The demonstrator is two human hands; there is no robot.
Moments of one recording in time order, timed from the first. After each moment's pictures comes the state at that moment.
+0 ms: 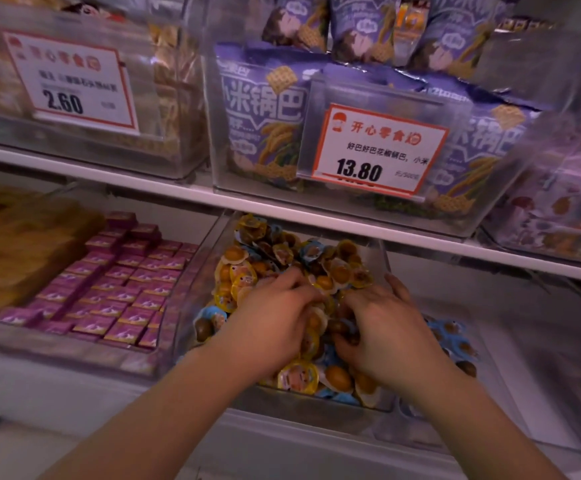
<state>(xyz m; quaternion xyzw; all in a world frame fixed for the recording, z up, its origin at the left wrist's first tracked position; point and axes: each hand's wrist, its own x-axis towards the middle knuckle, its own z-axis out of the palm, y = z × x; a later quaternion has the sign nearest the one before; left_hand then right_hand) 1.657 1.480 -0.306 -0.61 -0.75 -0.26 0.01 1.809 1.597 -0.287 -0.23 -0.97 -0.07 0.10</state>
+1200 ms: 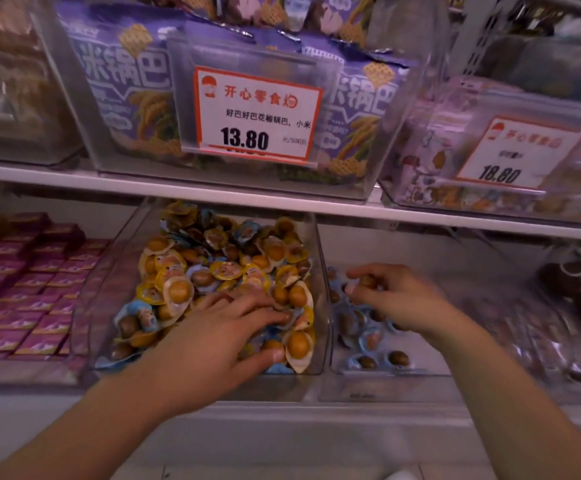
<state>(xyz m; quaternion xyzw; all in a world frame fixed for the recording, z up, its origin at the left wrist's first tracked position) 1.681 1.464 -0.312 -0.71 -0.68 -0.15 -0.05 1.889 1.660 -0.280 -0.41 -0.81 0.40 0.14</state>
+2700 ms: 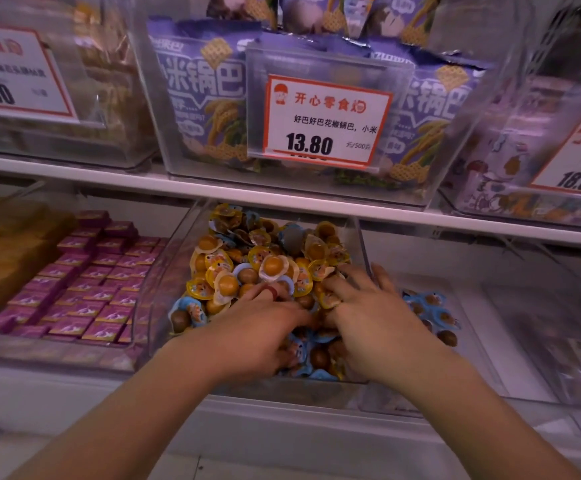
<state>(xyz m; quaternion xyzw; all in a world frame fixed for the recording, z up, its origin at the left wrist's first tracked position) 1.664 1.482 -0.314 -0.70 -0.71 -0.08 -0.08 1.827 1.587 -0.277 -0.19 -0.98 -0.11 -0.04</state>
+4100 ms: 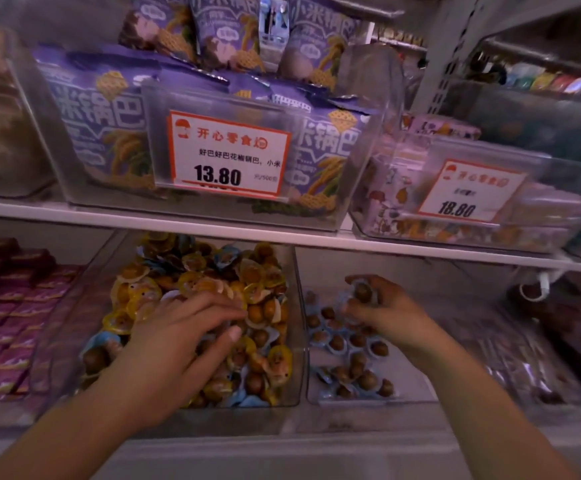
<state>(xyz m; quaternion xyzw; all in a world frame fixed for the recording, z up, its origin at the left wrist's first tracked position) 1.669 1.466 -0.302 -0.66 -0.68 -0.34 0.02 1.900 1.664 -0.267 -0.44 -0.72 0.47 0.24</state>
